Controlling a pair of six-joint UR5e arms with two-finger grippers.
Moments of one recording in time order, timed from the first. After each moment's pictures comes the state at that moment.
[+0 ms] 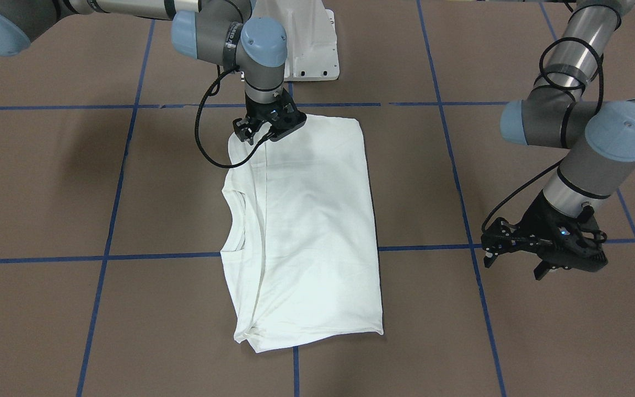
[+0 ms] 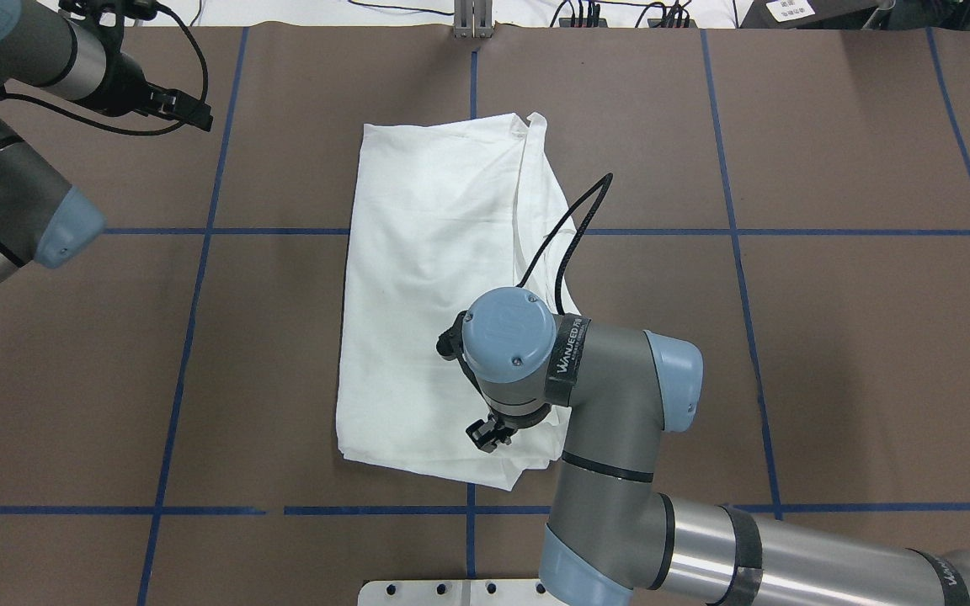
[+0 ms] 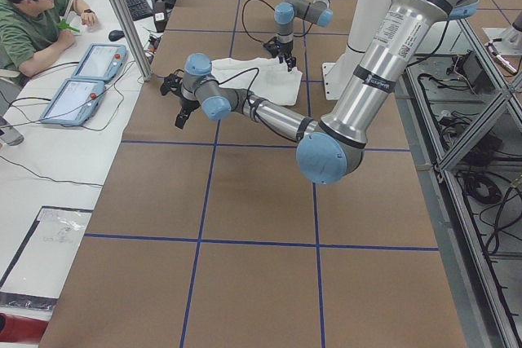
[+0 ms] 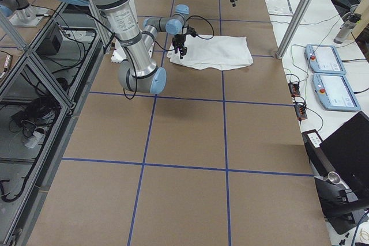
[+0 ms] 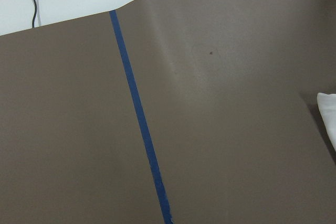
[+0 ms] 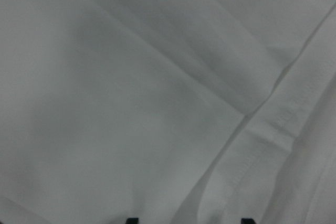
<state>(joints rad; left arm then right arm) -1.03 -2.05 -1.42 -2.14 -2.03 -0.65 0.34 -0.87 1.69 -1.79 1.85 0.63</state>
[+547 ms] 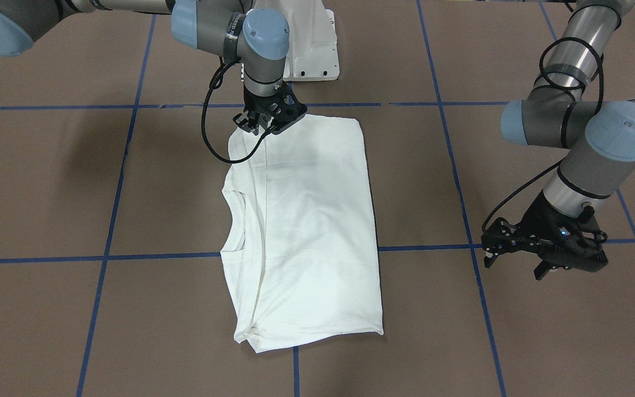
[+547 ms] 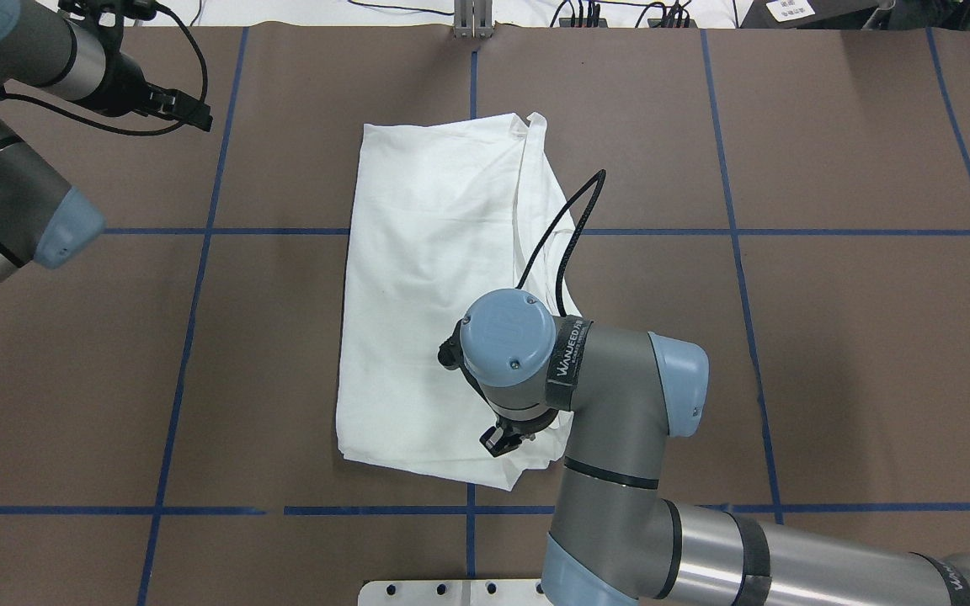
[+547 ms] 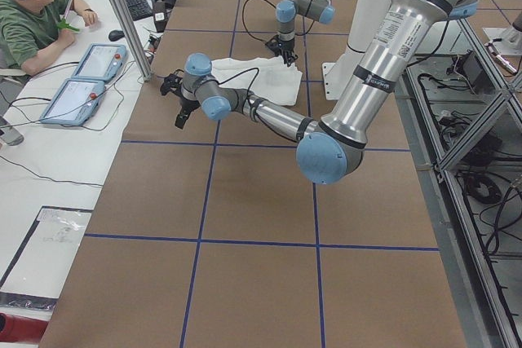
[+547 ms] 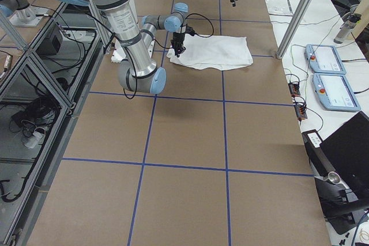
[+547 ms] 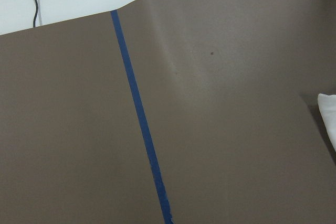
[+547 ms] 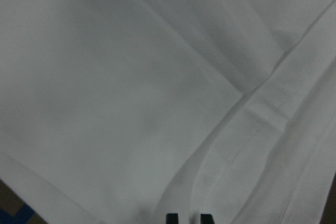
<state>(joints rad) -1.03 -2.05 -1.42 -2.14 -2.03 -0.65 0.34 -0.88 1.72 -1.84 1.84 0.56</state>
